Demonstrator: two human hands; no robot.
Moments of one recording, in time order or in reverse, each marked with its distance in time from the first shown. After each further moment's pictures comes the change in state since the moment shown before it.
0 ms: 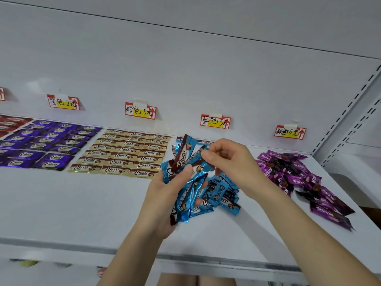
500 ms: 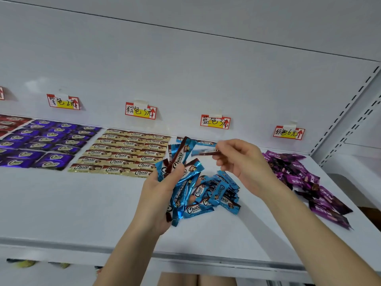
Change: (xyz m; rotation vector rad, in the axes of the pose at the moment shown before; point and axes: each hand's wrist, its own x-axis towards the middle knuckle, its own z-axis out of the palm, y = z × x) left_hand 0.002 0.003 -0.007 -0.017 0.098 -0.025; right_hand 0.001 0.011 -0.014 0.331 0.084 0.147
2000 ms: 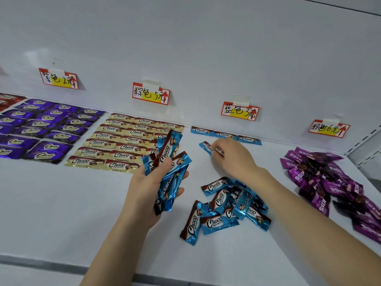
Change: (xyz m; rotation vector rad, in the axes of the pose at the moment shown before) left_hand 0.065 0.006 -0.051 0.060 0.188 -0.051; right_hand 0.103 0.082 0.017 -1.300 -0.068 -0.090
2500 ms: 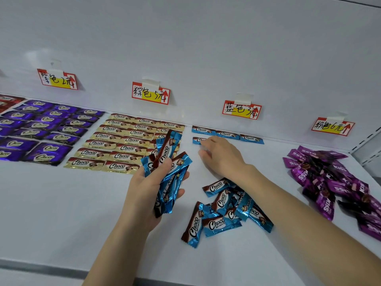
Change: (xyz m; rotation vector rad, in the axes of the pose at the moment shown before) left_hand 0.000 0.001 0.000 -0.002 -0.002 -0.006; right_hand 0.015 -0.016 0.015 -0.124 -0.073 -0.074
